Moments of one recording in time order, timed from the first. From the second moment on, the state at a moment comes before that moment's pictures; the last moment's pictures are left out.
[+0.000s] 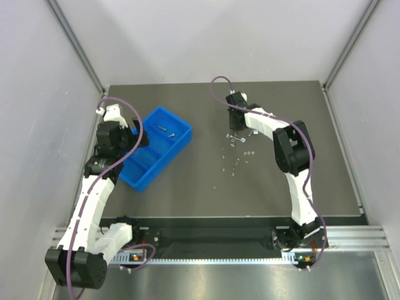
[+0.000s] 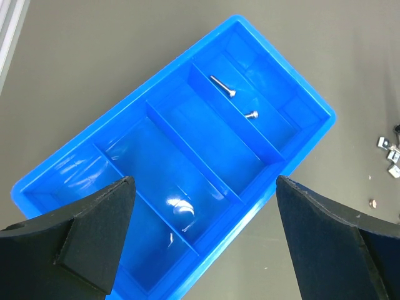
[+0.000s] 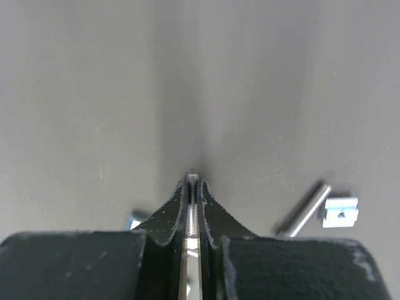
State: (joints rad) left arm -0.07 0.94 0.90 -0.41 -0.07 -0.28; right arm 0.46 2.21 1.70 -0.47 0.24 0.36
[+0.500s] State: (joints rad) left arm -0.07 0.94 0.90 -0.40 -0.07 -0.28; right arm 0.68 2.20 2.18 -0.50 0.10 0.31
